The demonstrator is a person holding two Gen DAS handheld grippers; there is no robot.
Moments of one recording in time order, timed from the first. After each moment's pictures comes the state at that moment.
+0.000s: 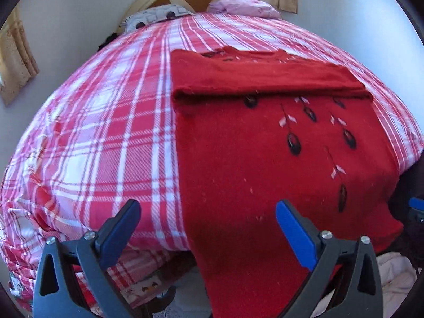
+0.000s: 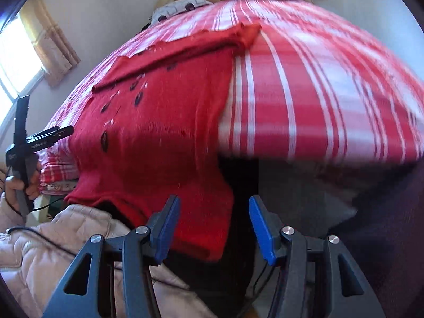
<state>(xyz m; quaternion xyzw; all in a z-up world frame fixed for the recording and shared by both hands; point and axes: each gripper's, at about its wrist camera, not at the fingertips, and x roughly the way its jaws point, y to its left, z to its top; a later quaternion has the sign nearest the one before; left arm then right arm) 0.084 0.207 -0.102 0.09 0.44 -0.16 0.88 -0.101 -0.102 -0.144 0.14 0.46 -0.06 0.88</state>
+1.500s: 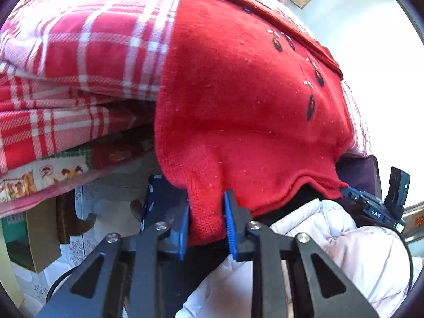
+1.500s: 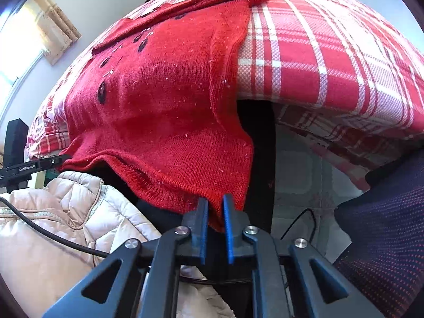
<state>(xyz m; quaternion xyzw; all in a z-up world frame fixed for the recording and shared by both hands) 0.043 0.257 -0.182 -0.11 0.59 -0.24 0.77 -0.102 -0.081 -0.177 0.12 0.52 -0.04 0.85</state>
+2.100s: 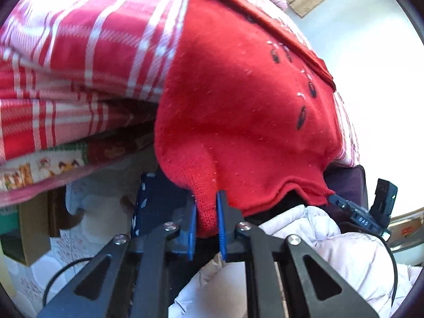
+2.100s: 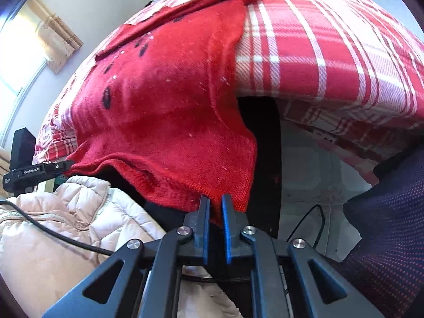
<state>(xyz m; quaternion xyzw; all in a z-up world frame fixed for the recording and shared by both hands) 0.039 0.270 -0.171 -0.14 0.58 -0.26 0.76 -0.106 -0.082 -0.172 0.15 0.50 -0.02 0.85</state>
